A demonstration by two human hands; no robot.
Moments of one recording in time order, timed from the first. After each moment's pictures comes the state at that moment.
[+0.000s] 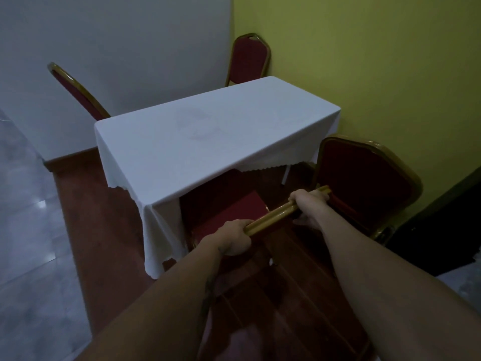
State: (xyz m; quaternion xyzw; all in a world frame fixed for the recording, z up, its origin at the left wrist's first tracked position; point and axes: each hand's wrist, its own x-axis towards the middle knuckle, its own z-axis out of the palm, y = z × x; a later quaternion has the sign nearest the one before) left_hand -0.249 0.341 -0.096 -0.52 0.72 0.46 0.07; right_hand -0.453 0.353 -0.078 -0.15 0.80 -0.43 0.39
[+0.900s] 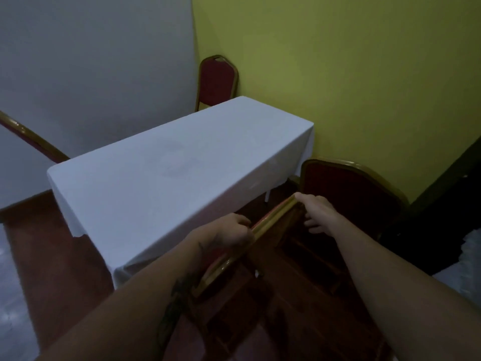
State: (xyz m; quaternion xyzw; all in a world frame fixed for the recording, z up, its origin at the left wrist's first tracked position) left_hand -0.297 0.219 -0.052 -0.43 0.77 0.46 0.06; right_hand -0.527 0.294 -0.051 -0.19 0.84 -0.34 0.38
